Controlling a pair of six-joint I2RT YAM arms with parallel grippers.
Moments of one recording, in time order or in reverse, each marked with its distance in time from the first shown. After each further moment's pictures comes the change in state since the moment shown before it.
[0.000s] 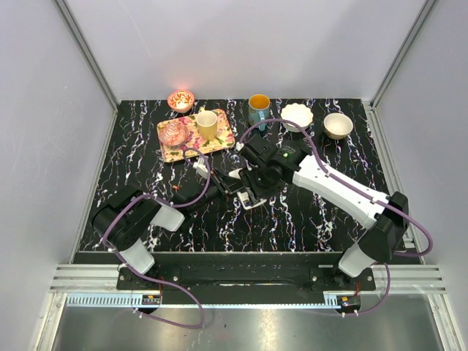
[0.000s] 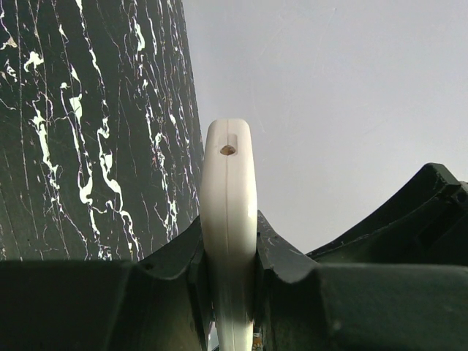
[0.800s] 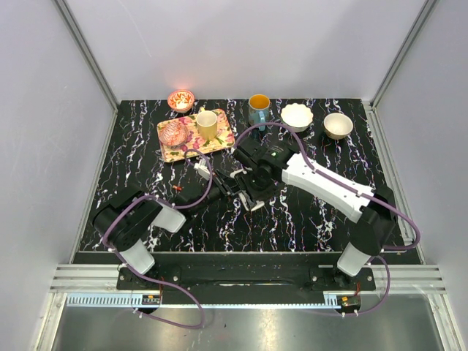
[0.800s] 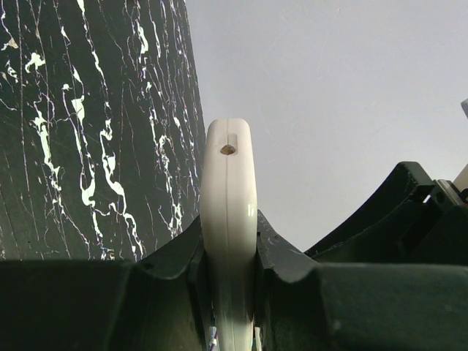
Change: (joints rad) left arm -0.030 0.000 -0.001 0.000 -0.044 0.024; right arm 0.013 0.088 0.014 -0.018 -0.017 0.000
